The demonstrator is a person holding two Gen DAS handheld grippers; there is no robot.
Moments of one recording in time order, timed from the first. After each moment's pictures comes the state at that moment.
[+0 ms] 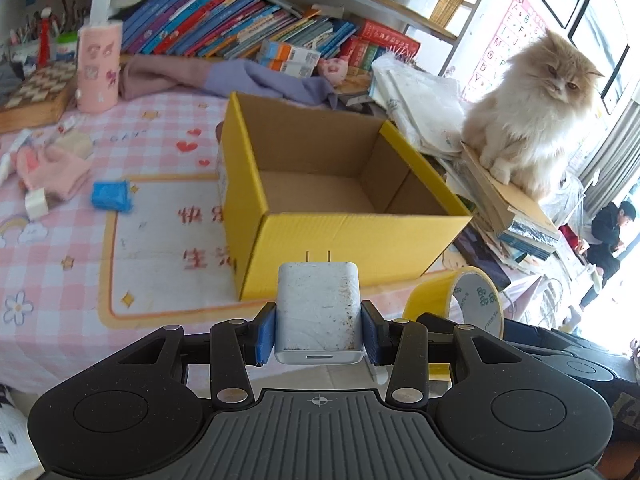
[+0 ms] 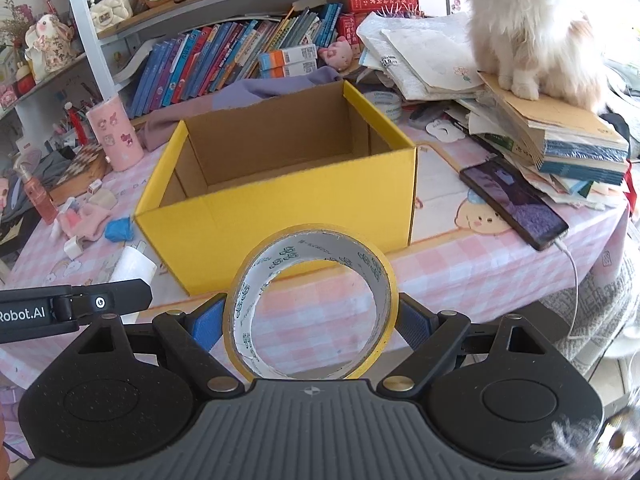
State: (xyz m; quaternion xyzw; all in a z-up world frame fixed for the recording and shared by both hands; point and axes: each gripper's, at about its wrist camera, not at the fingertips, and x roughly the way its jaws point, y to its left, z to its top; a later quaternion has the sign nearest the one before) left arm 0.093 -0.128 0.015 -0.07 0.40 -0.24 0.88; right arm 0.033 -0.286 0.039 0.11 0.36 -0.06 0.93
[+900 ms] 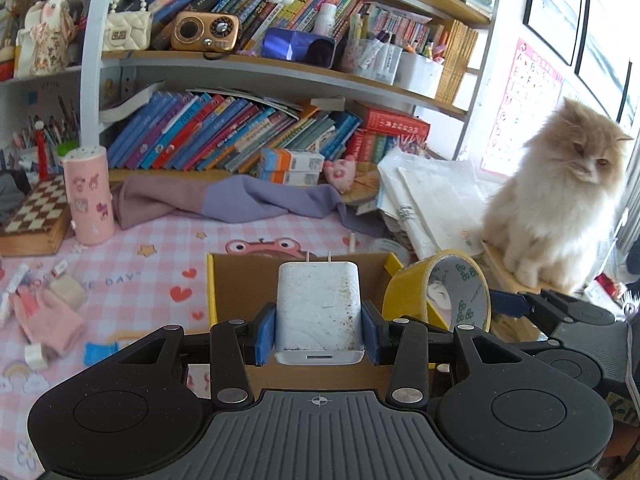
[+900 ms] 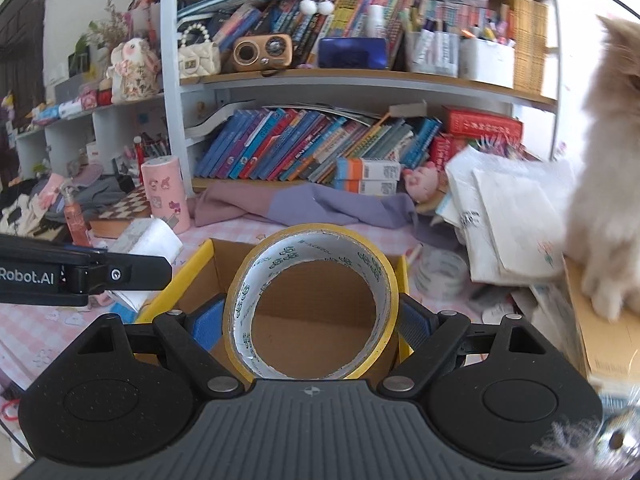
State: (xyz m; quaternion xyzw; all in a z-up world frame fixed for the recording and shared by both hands) left arm 0.171 -0.191 0.078 -0.05 0.29 -0.18 0.94; right arm 0.162 -0.340 0.088 -0.02 0.24 0.09 0.97
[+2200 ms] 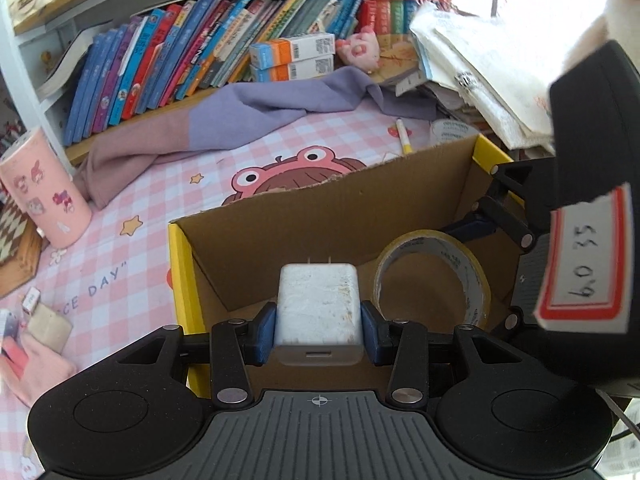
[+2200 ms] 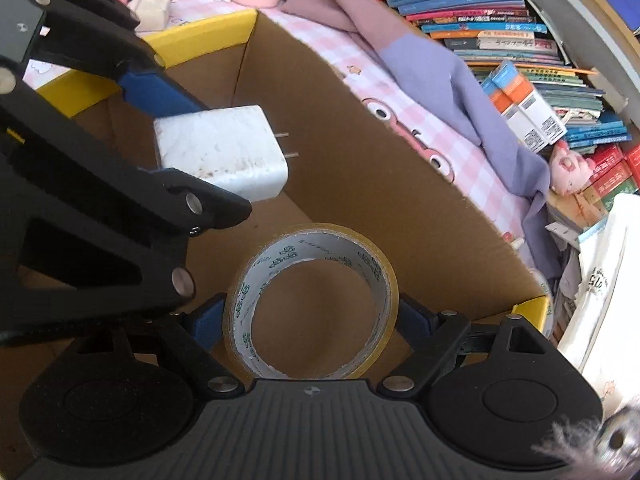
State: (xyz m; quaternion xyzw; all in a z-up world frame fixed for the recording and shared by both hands) left arm 0.292 -0.237 -0.007 0.12 0.42 -0.17 0.88; right arm 0.313 -0.276 -0.018 -0.31 0.45 0.22 0.81
